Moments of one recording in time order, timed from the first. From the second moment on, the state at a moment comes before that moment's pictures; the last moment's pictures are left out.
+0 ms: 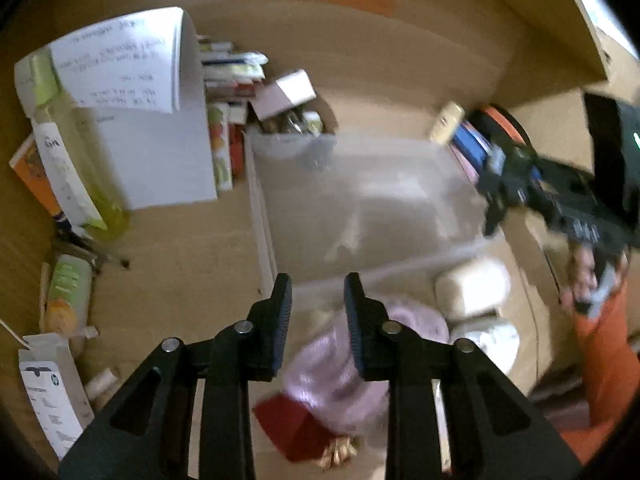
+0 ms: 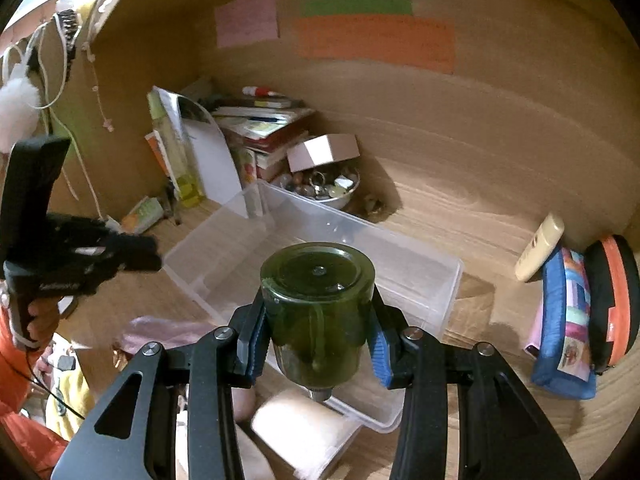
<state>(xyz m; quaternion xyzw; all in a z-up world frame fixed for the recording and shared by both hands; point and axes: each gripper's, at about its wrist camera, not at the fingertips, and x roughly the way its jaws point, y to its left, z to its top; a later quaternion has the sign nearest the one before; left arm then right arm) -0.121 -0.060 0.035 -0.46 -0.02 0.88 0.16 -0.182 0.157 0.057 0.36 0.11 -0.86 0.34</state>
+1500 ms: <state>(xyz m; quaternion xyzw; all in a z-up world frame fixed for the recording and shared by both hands) -0.085 -0.042 0.006 -0.48 0.06 0.86 0.16 -0.246 0.145 0.002 0.46 0.13 -0.83 0.29</state>
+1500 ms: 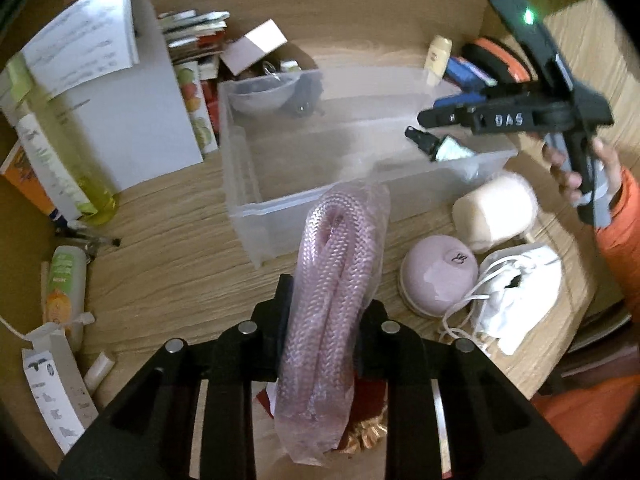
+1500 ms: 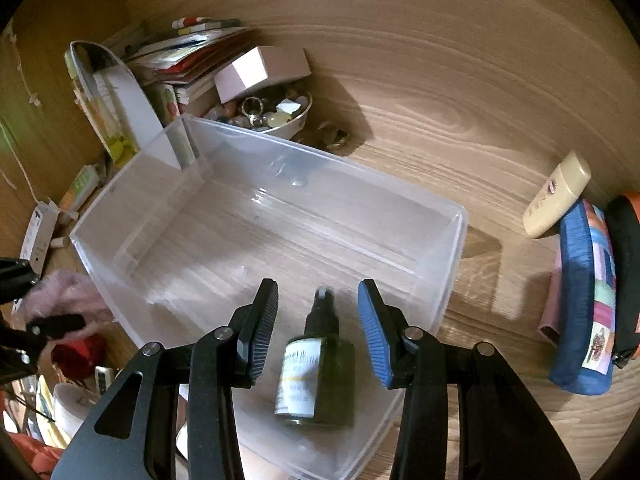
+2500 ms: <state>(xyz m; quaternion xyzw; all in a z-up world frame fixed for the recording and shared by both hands) -0.173 -0.042 0.056 -0.44 -0.01 0.89 0.15 -0.200 0.181 0.027 0.40 0.10 -0.87 0.27</state>
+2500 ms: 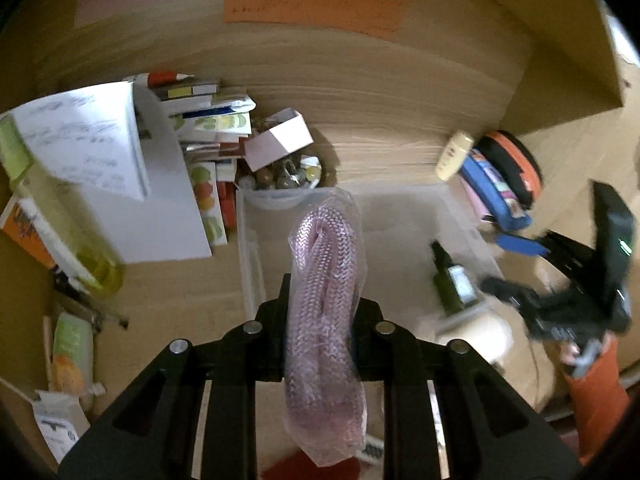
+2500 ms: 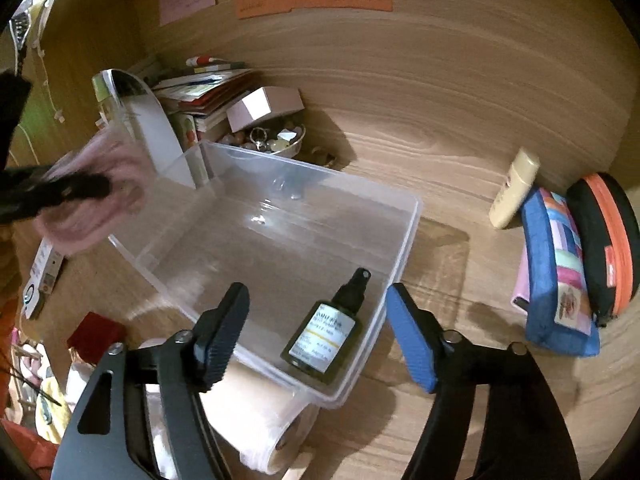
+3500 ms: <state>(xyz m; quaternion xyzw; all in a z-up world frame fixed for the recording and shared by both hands) -0.167 -0.029 0.032 -0.40 0.03 0.91 0.11 -0.137 0.192 0.018 0.37 0.14 -0.89 0.22</state>
